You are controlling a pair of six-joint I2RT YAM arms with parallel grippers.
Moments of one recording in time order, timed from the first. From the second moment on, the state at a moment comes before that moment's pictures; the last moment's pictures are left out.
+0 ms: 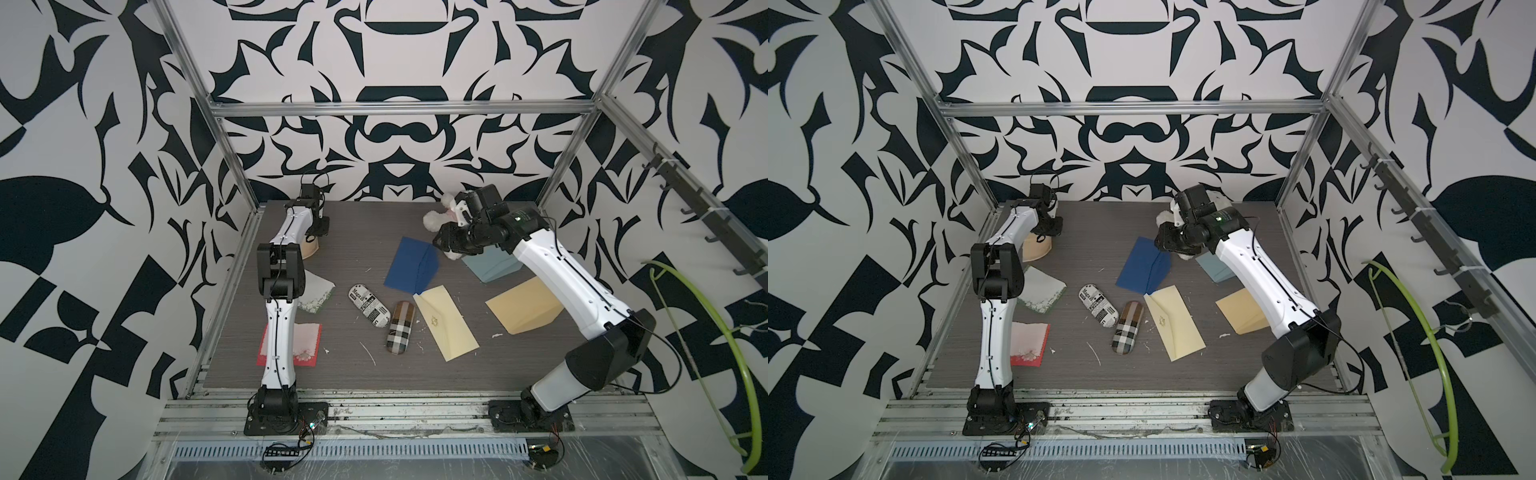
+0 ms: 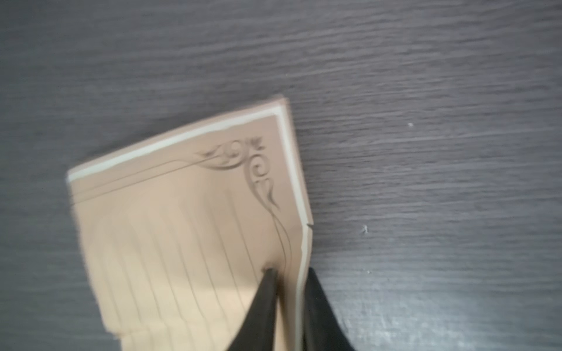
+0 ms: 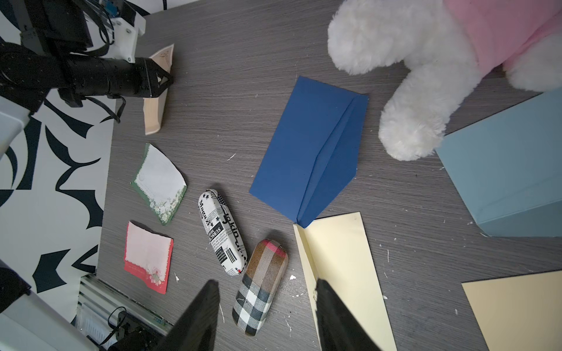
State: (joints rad) left arm -0.07 2.53 2.27 -0.84 -0.06 0.06; right arm 0.46 1.59 1.67 -1.00 -0.21 0.49
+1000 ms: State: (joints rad) left arm -0.18 1.95 2.06 -0.93 0.15 -0.40; right arm 0.46 1.49 1.47 -0.90 -0.16 0.46
